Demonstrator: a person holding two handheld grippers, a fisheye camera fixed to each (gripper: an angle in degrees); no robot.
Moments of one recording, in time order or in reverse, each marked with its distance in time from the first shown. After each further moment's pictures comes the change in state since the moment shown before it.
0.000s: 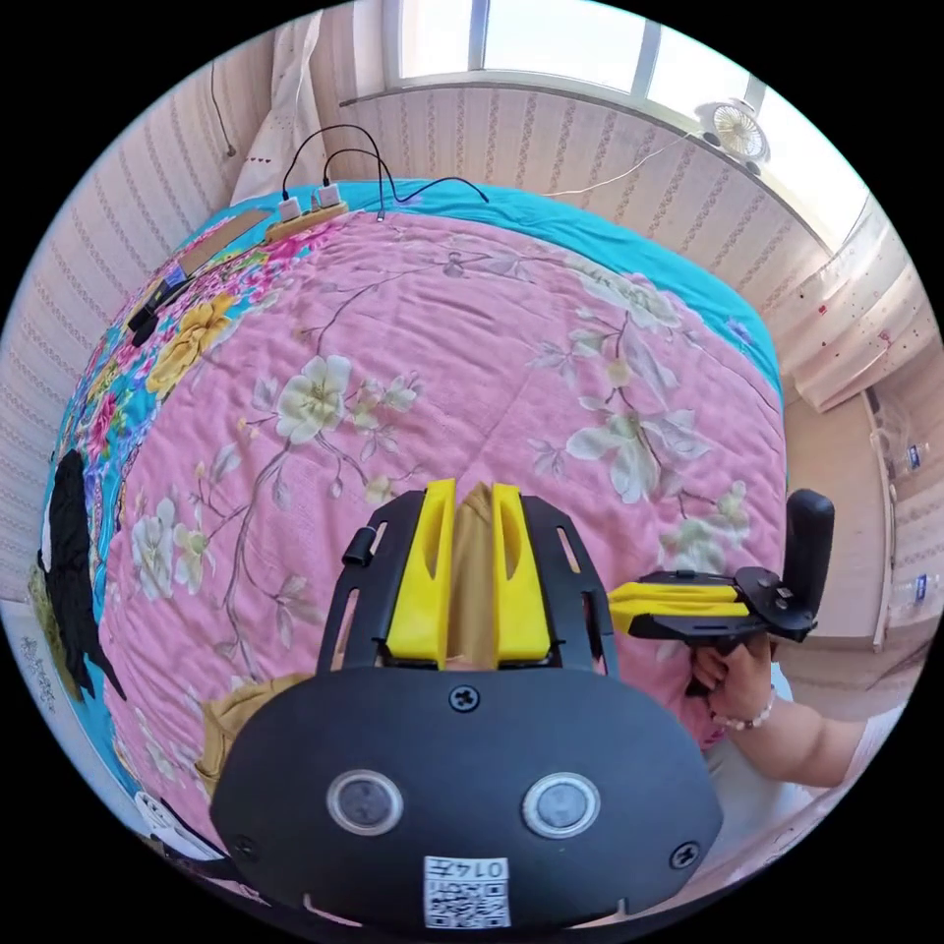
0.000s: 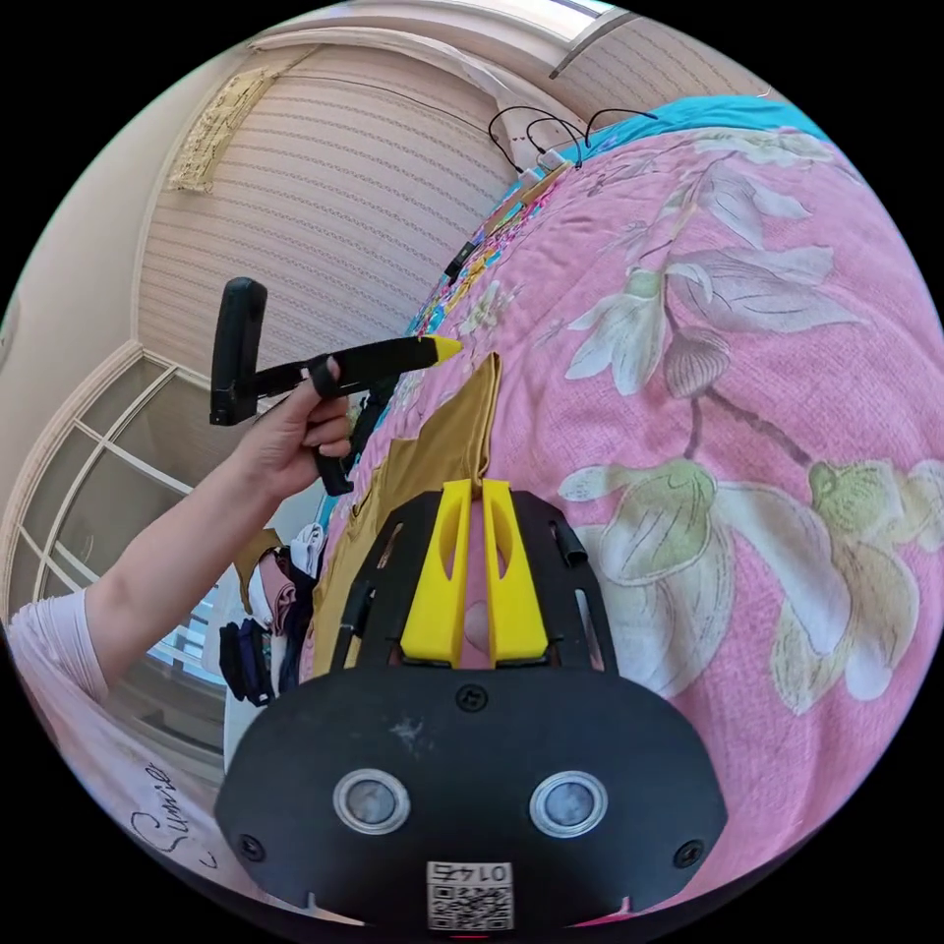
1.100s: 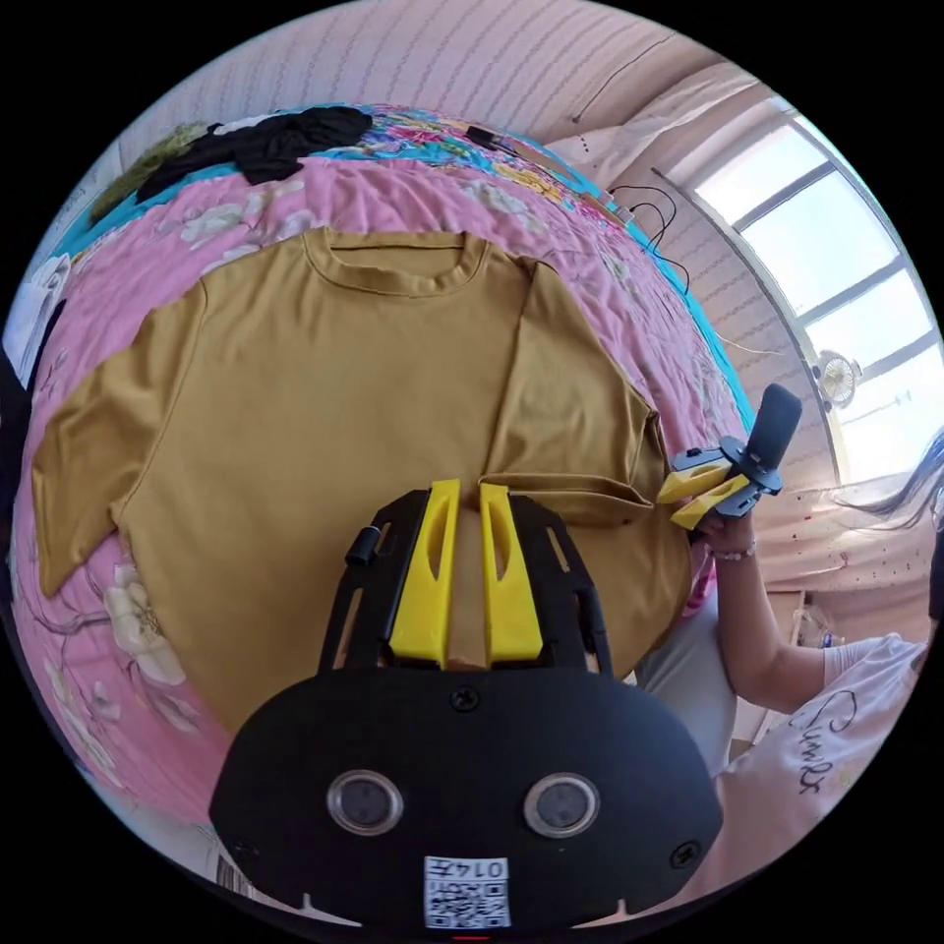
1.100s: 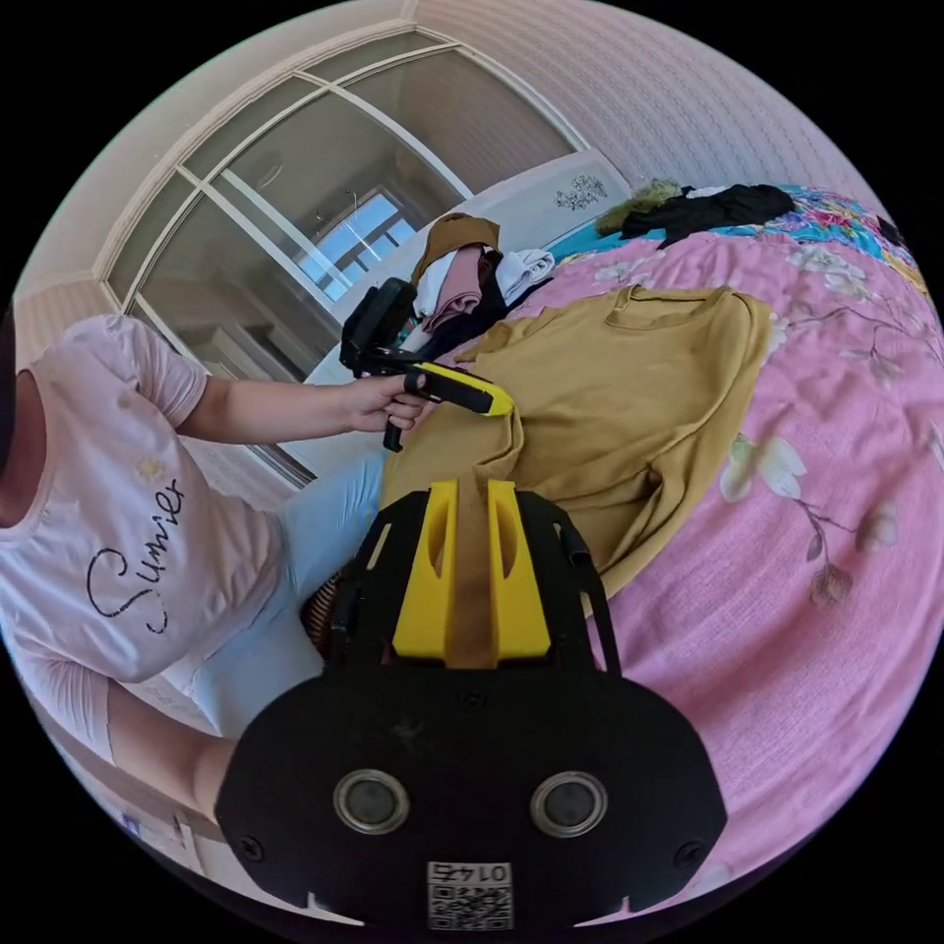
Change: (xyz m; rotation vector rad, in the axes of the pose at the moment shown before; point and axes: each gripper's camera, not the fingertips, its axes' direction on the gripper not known) left arm -0.145 0.337 -0.070 0.143 0.166 -0.727; right arm -0.149 0.141 0.150 -0.759 -0.463 -0.821
